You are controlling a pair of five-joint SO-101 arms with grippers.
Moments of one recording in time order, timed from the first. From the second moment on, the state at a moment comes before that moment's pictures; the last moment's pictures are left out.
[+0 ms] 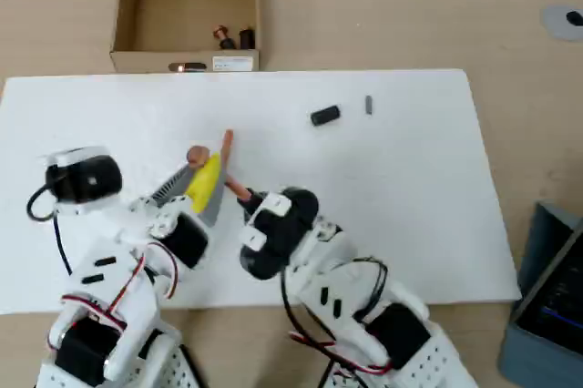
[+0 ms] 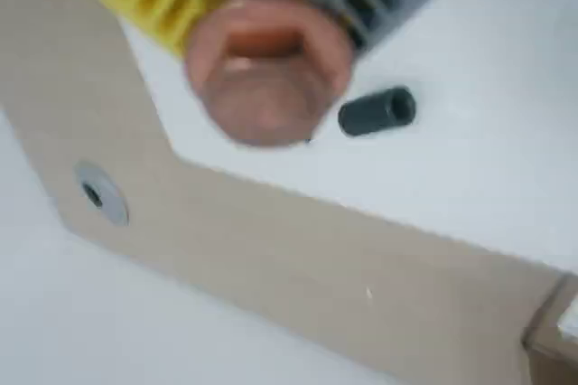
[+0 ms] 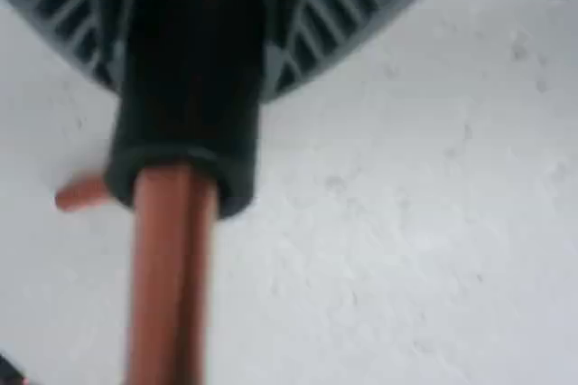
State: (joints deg) left arm 23.2 -103.9 71.6 46.5 27.7; right arm -46.2 -103.3 85.4 47.6 3.9
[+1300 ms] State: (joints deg) left arm 24.4 -104.0 73.6 56.0 21.3; right arm -47.5 -103.3 84.4 47.6 3.9
